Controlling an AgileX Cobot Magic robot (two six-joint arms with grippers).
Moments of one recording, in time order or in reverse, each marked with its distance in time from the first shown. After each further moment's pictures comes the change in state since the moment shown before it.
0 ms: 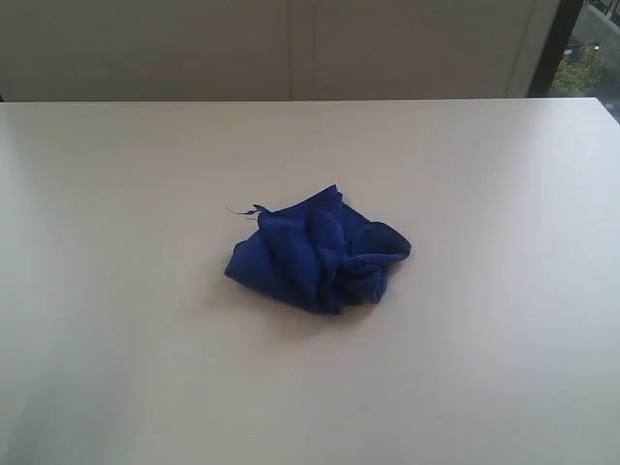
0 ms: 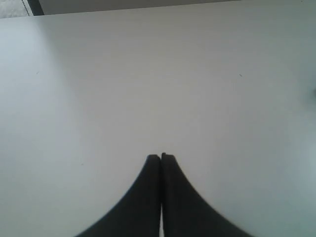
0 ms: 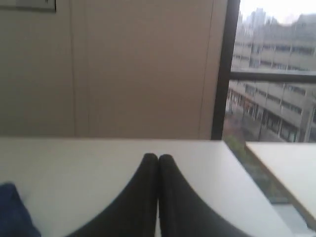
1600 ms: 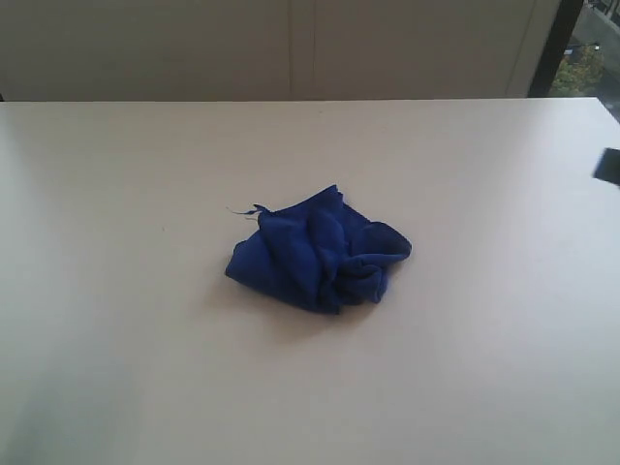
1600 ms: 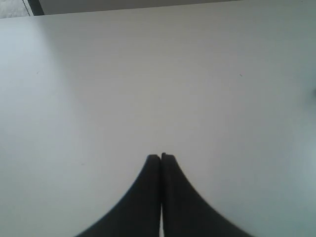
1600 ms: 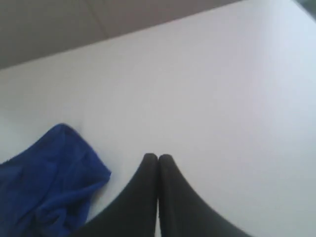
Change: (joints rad) left arm 0.000 0.000 0.000 0.000 0.000 0.000; right arm 0.080 0.894 -0.525 0.307 0.246 0.032
